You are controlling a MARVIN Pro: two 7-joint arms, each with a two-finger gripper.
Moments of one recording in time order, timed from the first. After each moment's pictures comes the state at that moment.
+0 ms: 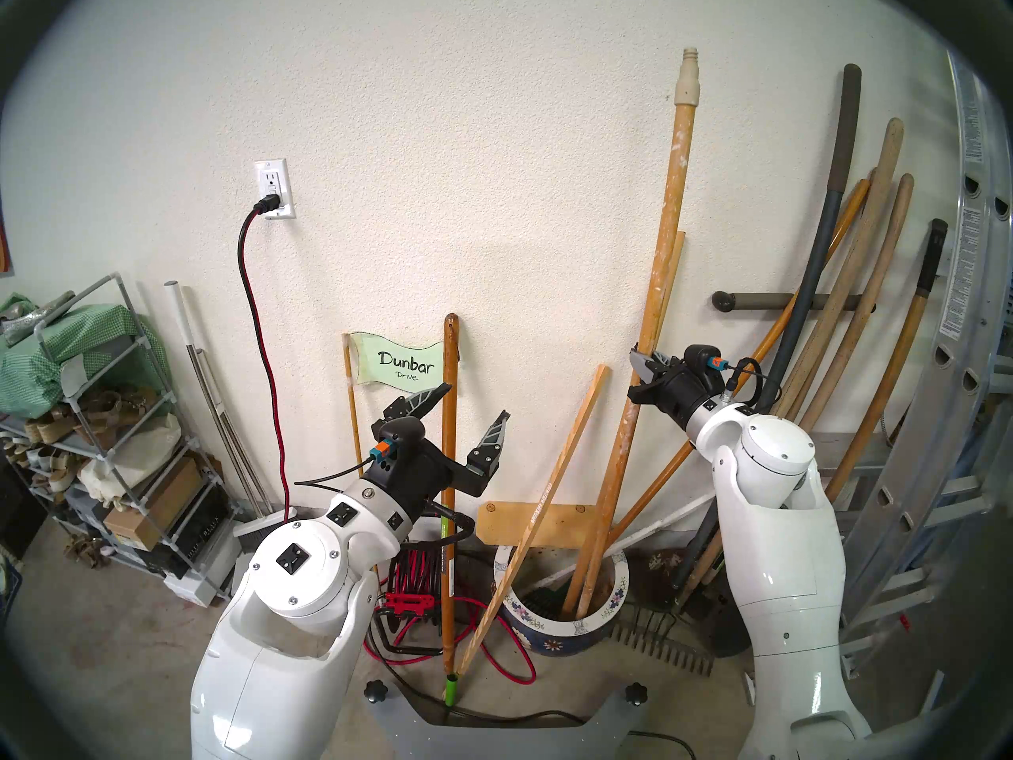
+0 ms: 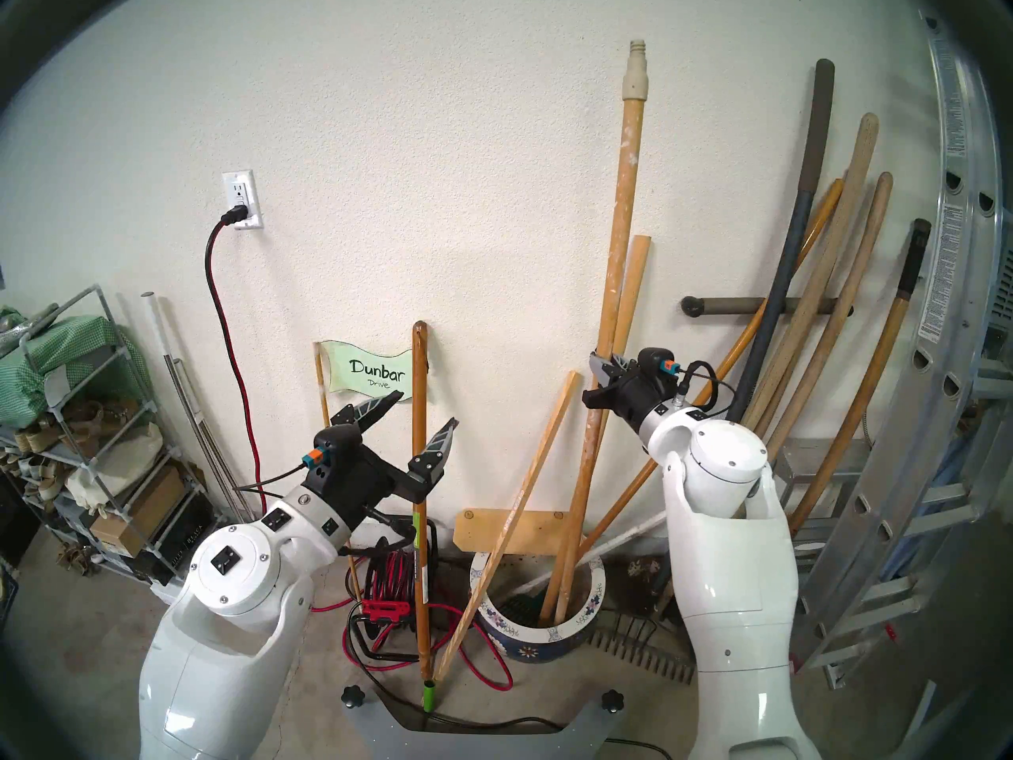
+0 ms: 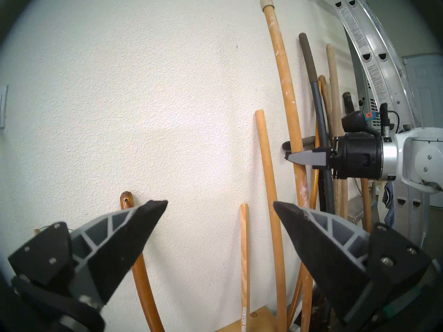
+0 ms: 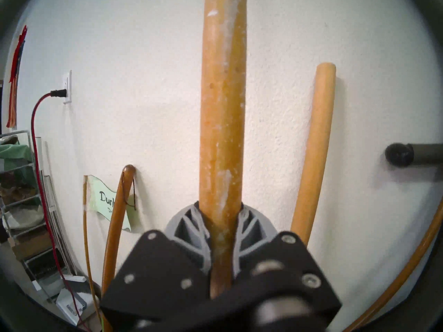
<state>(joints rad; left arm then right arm) 1.87 -1.39 -1.45 -2.12 -0.09 0.09 -0.32 -1.41 -1.45 1.68 -1.69 0.10 0.30 0.42</state>
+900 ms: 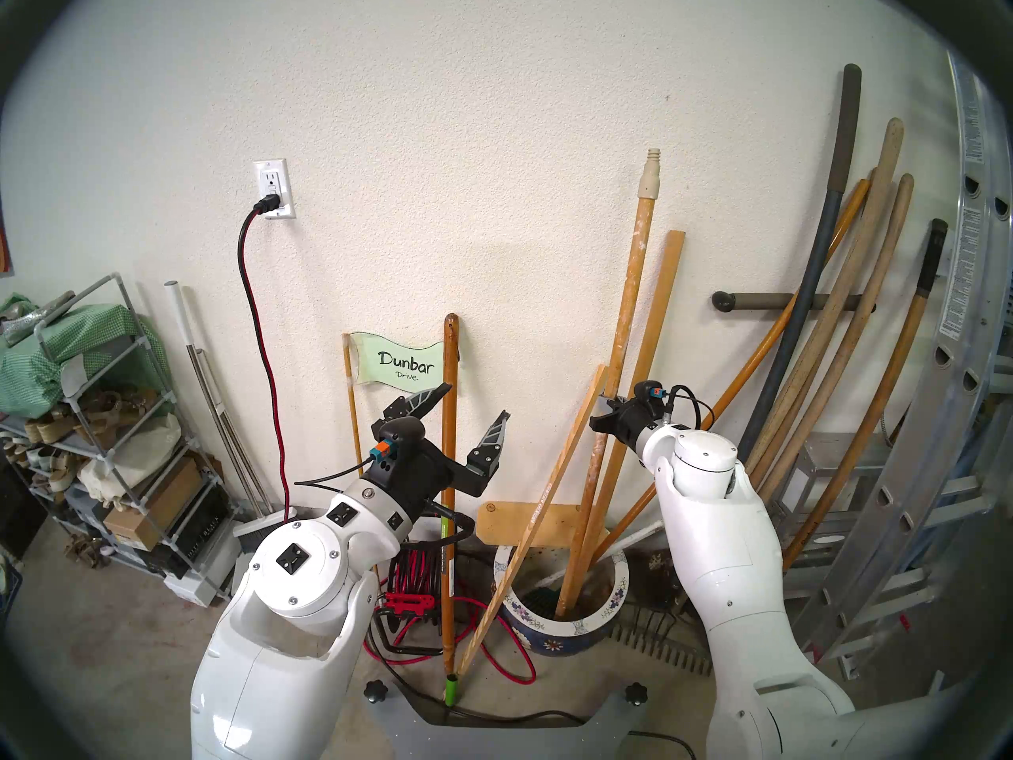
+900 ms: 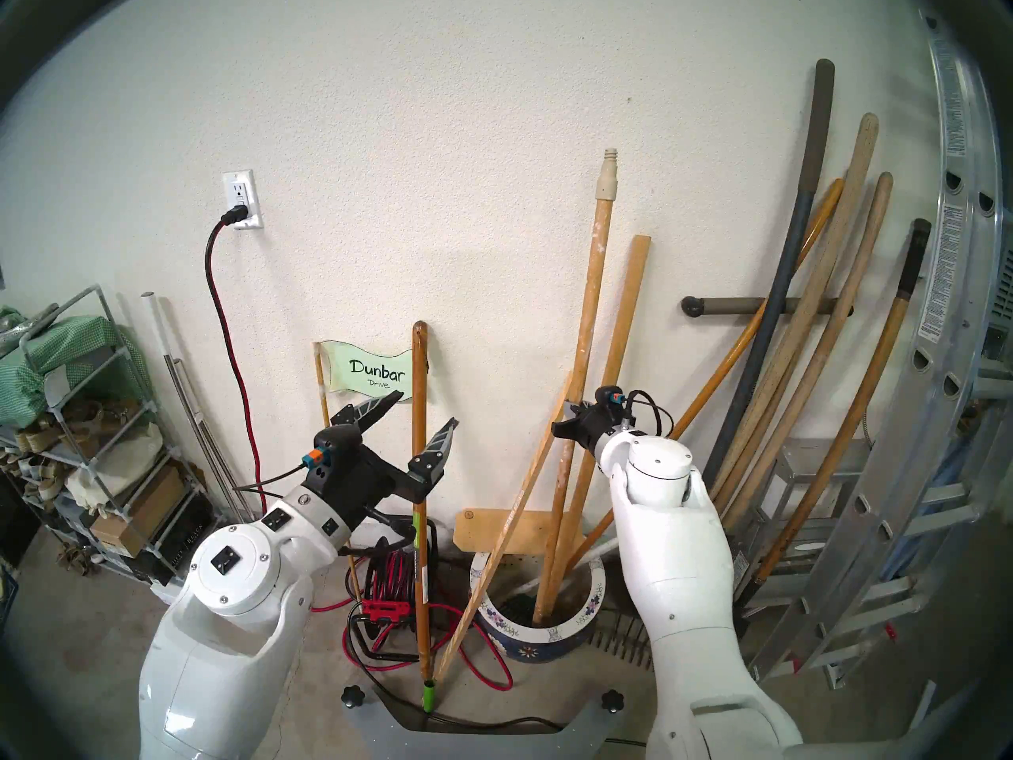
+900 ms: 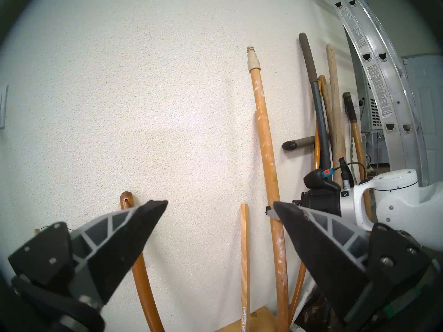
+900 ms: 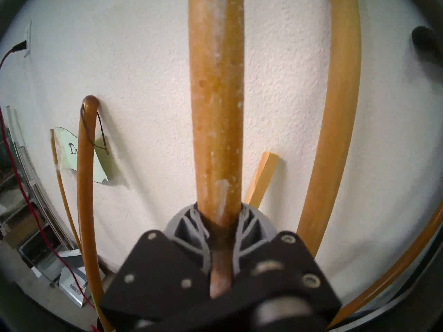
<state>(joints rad) 1.87 -1.39 -1.45 -2.12 -0.09 0.09 -0.32 -1.26 -1.52 1.61 -1.32 0.03 0.31 0.30</state>
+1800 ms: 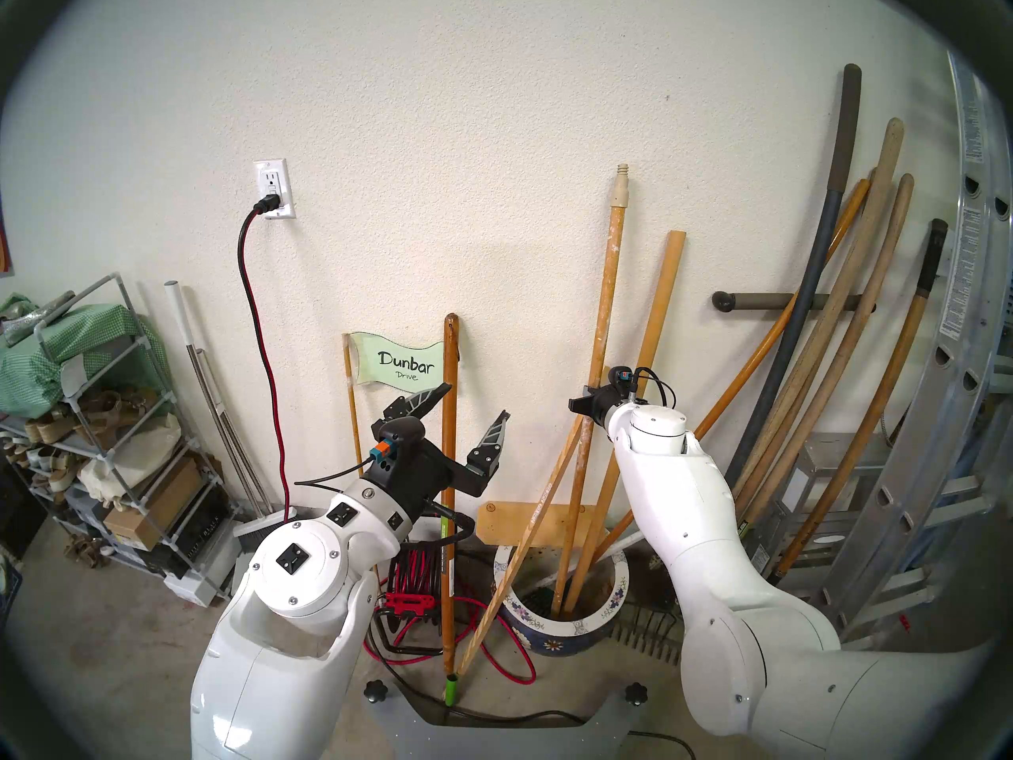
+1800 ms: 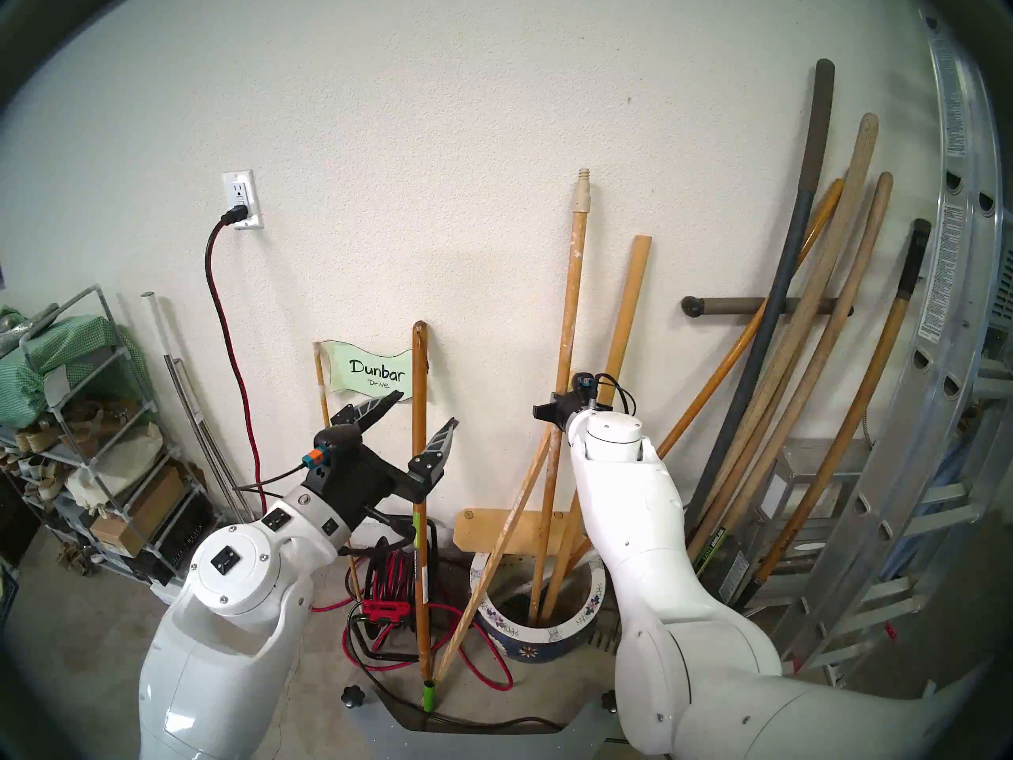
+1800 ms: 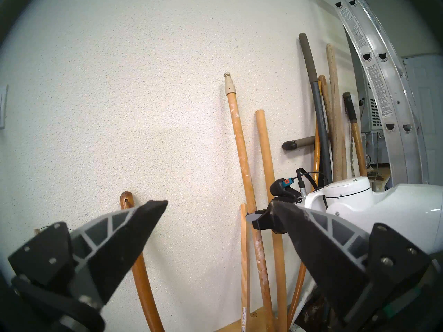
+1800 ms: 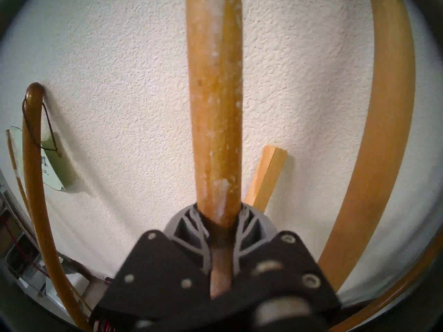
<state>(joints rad) 1.87 -1.39 -1.45 -2.12 -0.09 0.09 -0.32 -0.99 -1.60 1.60 -0.91 -0.02 0.24 0.14</state>
